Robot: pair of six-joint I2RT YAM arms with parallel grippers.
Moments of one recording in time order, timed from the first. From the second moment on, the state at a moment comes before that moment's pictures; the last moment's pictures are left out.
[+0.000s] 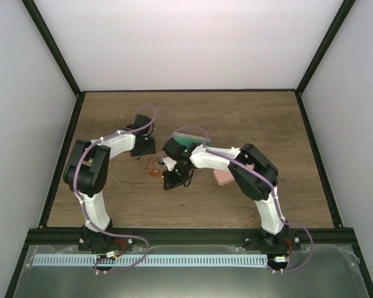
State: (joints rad) left arm -0.31 1.87 1.14 -0.47 -0.06 -0.43; right arm 0.91 2.04 1.38 -0.62 -0.47 0.35
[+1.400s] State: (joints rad) left arm -0.53 1.63 0.96 -0.51 -0.02 -0.43; right arm 0.77 2.01 1.36 -0.61 -0.32 0.36
